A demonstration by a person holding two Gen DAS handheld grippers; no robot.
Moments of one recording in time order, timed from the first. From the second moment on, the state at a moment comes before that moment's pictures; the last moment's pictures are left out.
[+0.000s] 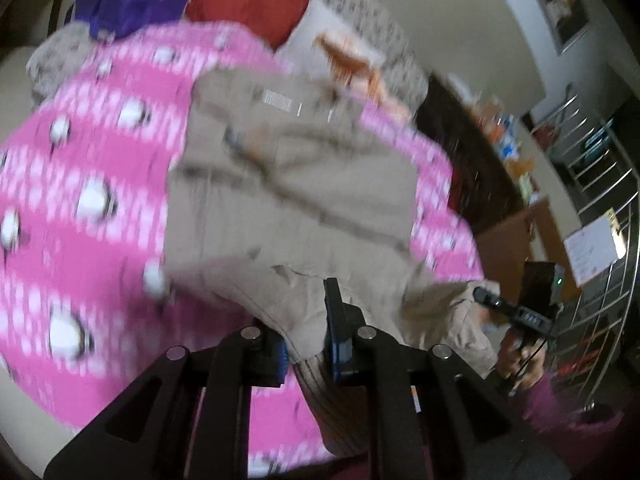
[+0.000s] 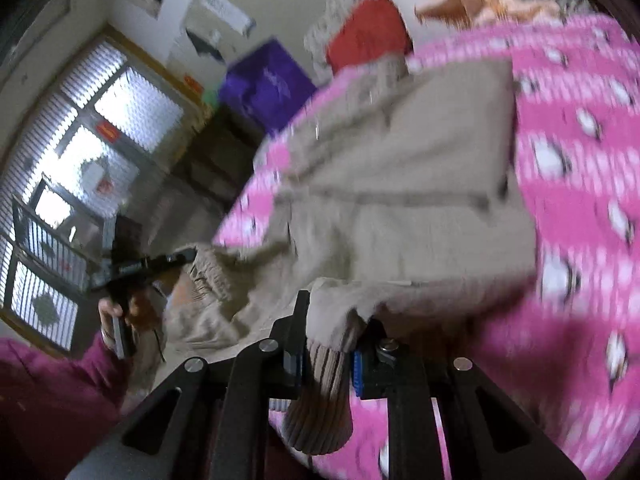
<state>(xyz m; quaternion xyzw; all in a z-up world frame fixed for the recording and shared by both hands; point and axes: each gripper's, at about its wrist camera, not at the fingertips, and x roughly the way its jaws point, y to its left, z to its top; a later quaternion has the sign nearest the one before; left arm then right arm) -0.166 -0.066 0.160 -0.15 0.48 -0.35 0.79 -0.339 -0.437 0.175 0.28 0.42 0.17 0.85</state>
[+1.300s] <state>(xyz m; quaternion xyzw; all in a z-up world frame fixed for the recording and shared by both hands) 0.088 -0.152 0.121 -0.10 0.49 -0.22 0.84 -0.077 -0.483 0.162 0.14 0.41 0.03 0.90</state>
